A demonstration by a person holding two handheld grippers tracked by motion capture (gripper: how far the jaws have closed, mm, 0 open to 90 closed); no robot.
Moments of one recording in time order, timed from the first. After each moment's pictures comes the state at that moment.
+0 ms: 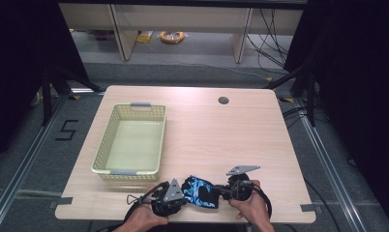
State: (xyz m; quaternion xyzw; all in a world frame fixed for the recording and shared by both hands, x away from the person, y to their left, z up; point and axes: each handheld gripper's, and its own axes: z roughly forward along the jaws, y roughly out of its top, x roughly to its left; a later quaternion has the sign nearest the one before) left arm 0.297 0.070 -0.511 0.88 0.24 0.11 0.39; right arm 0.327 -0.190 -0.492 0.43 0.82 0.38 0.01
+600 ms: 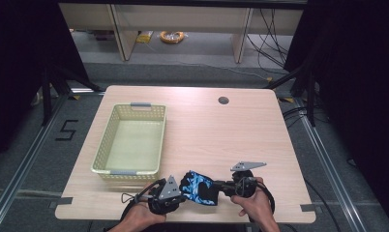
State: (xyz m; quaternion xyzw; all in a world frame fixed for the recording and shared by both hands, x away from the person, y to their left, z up) left arm 0.297 0.077 -0.493 0.88 0.23 0.11 0.41; right arm 0.329 -0.195 -0.476 0.42 0.81 0.41 -0.01
